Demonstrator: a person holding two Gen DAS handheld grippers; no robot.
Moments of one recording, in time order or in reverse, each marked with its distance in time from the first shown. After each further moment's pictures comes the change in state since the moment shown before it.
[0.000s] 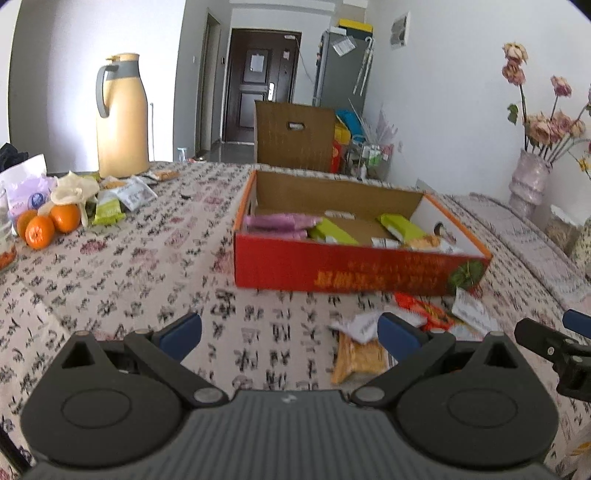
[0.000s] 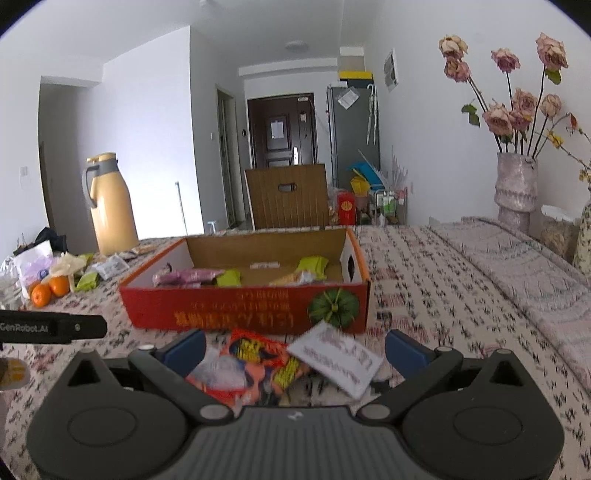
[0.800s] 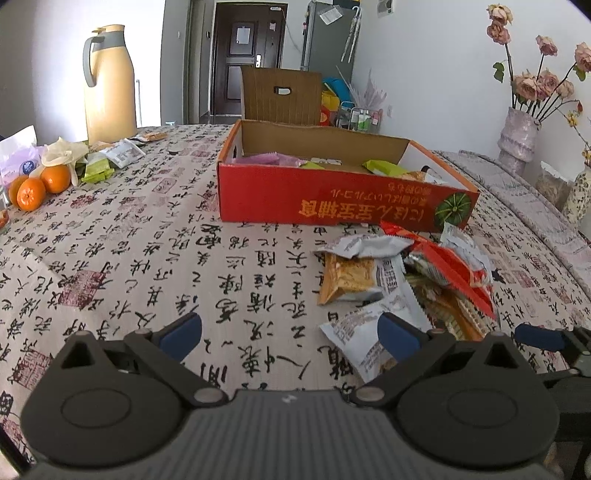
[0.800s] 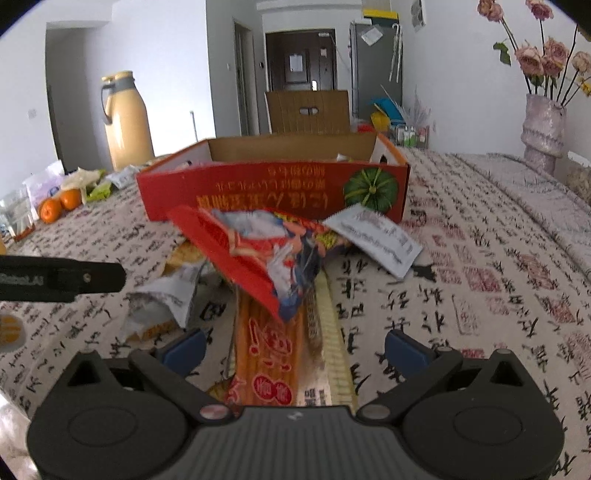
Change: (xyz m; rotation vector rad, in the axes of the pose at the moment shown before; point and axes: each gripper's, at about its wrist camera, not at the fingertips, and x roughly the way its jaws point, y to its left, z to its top) left arm -0.003 -0.007 -0.041 0.037 0.098 -0.019; right arm 0.022 0.026 -0.059 -0.042 0.242 0.024
